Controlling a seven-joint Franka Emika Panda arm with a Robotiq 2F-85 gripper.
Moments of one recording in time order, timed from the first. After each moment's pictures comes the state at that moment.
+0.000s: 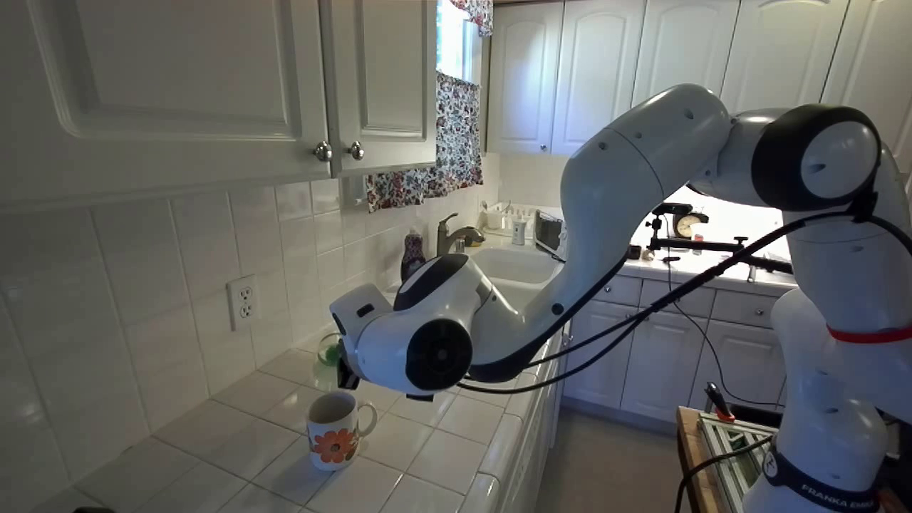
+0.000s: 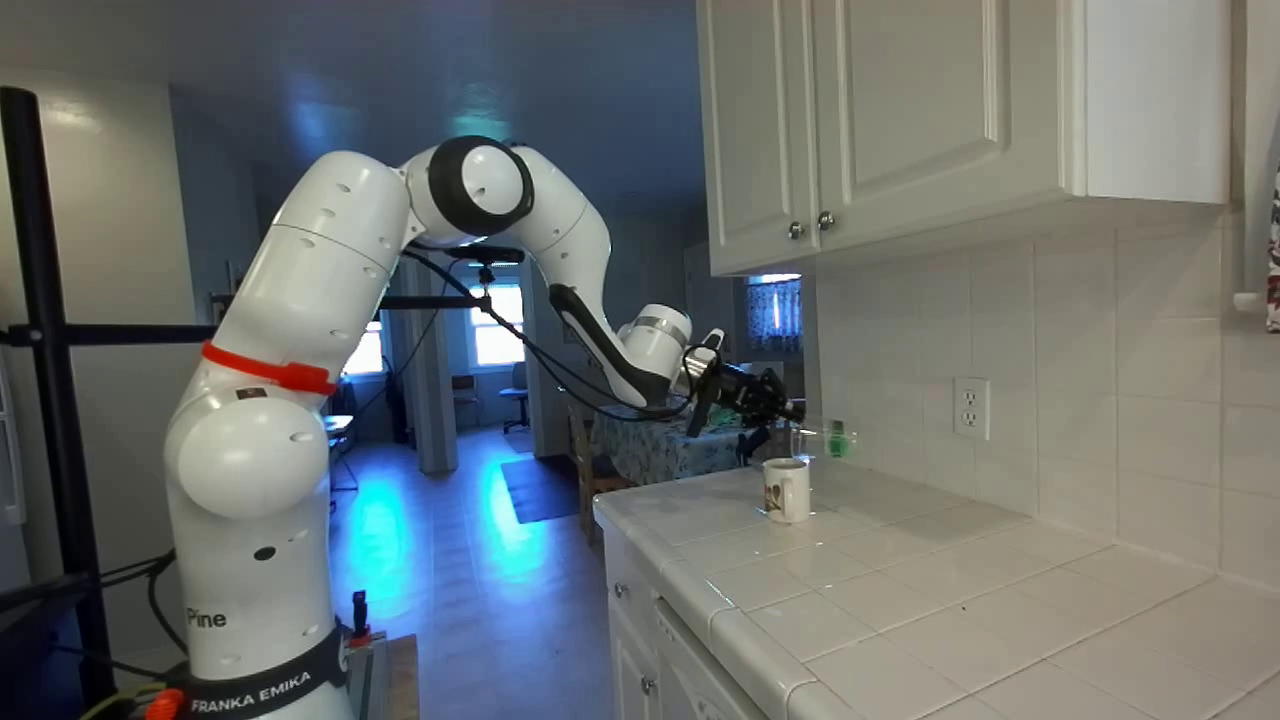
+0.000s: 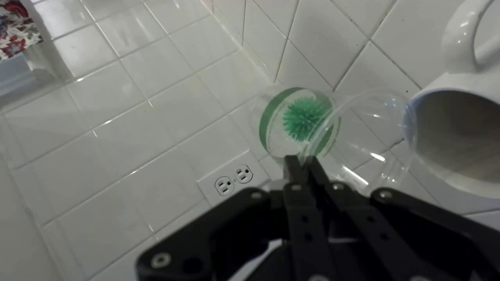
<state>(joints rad) 0.28 0.45 0.06 -1.80 -1.62 2.28 1.04</state>
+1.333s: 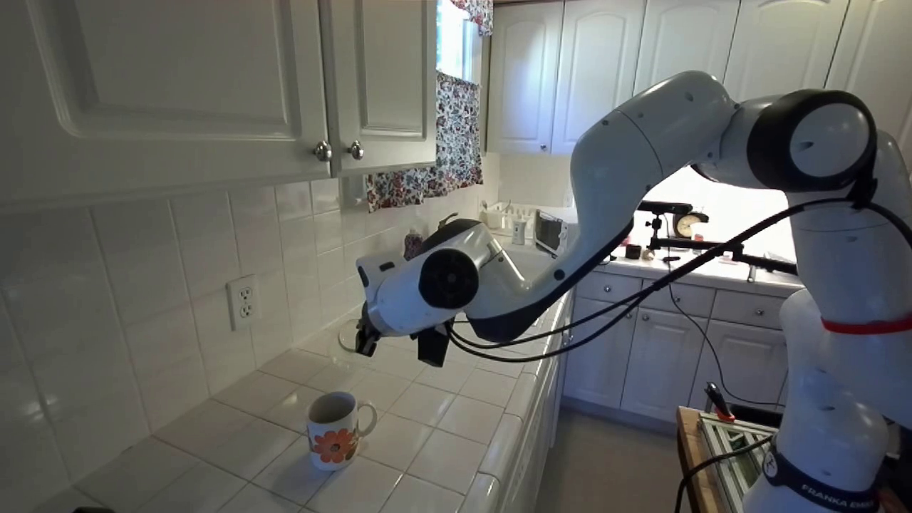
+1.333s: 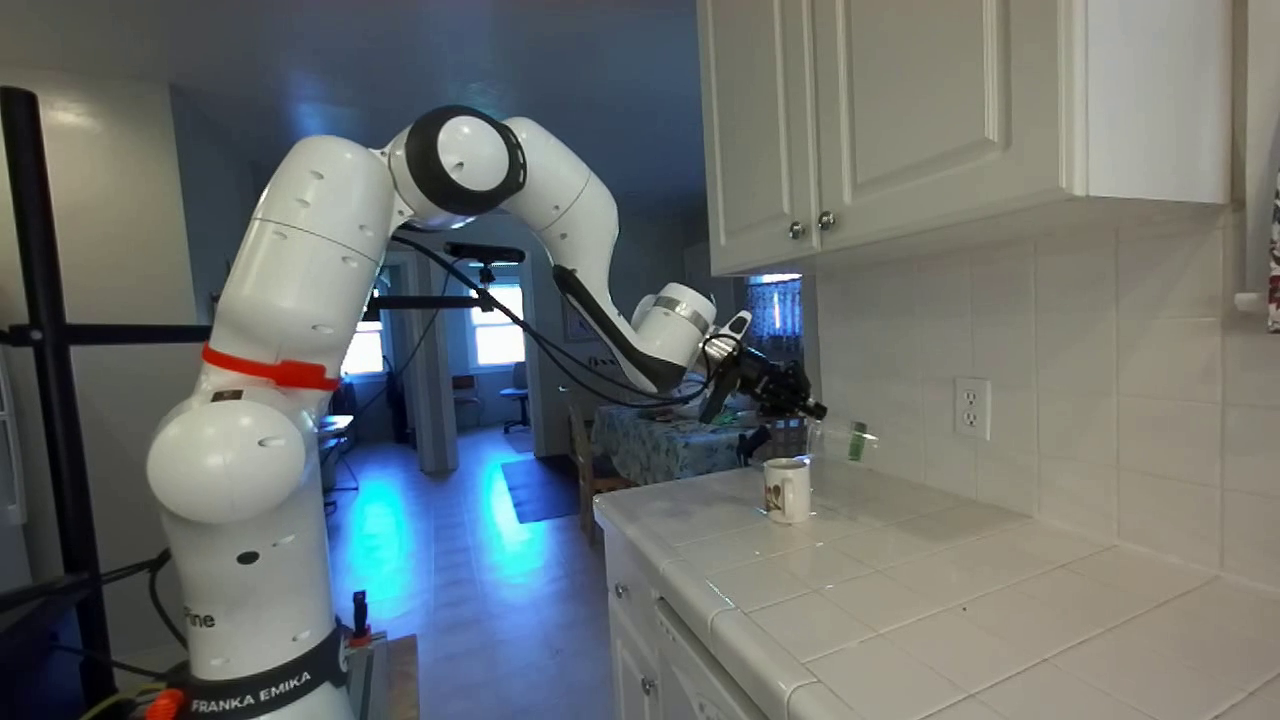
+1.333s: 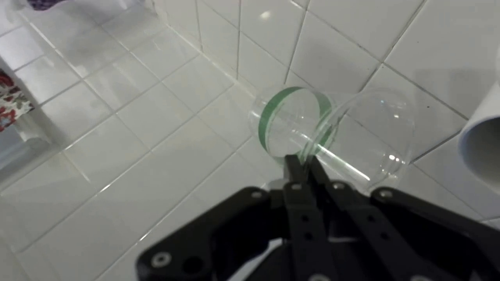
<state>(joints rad) 0.11 0.37 0.11 -1.84 -1.47 2.43 0.98</state>
